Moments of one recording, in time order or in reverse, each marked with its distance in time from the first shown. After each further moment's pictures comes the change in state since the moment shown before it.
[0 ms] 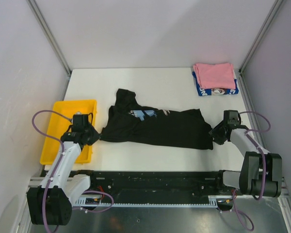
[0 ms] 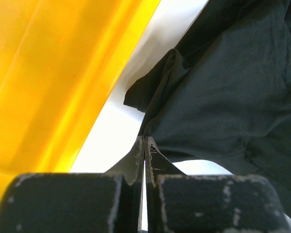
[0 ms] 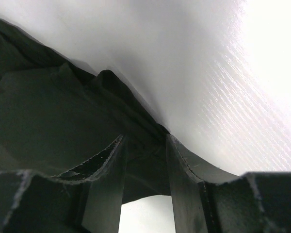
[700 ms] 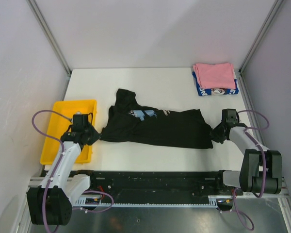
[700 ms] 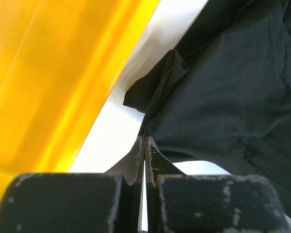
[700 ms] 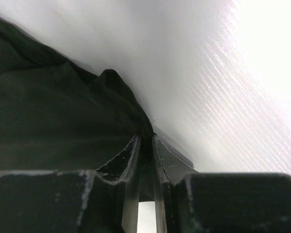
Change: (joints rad) left arm 0.001 0.003 0.002 0.000 0.000 0.000; right arm 0.029 0.052 0.022 -0.016 0.026 0.009
